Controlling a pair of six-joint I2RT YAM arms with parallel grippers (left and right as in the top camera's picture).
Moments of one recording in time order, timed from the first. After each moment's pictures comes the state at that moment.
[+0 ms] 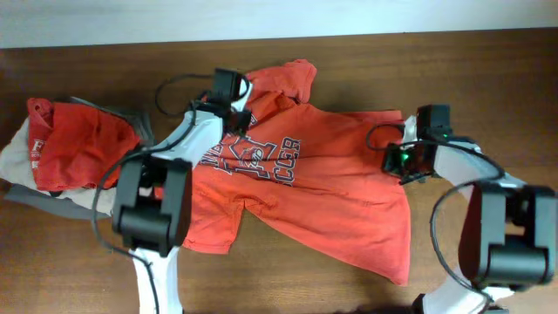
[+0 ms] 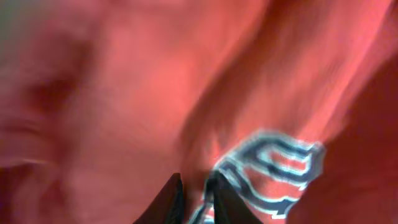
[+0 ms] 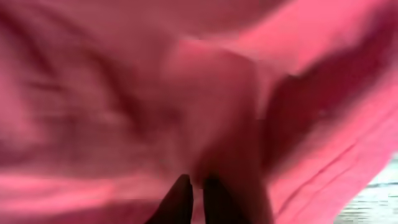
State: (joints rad) left arm -0.28 2.20 1.53 -0.38 -0.09 0.15; right arm -0.12 1.83 1.03 -0.51 -0.26 0.21
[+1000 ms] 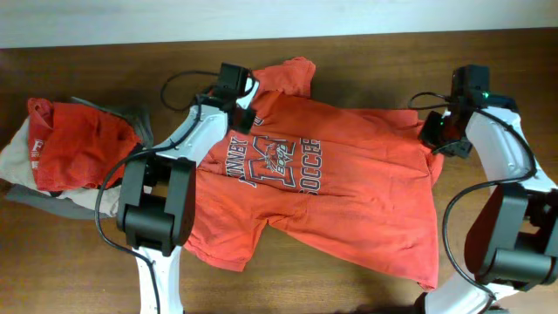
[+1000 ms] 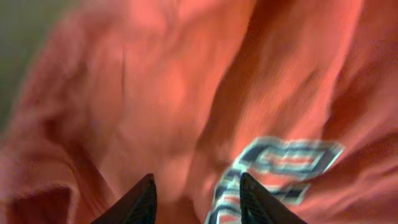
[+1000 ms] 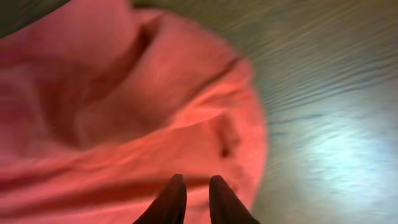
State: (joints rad) left arm -0.30 2.21 1.62 -0.45 -0.10 0.17; right arm -0.21 1.85 1.41 -0.89 0.00 0.31
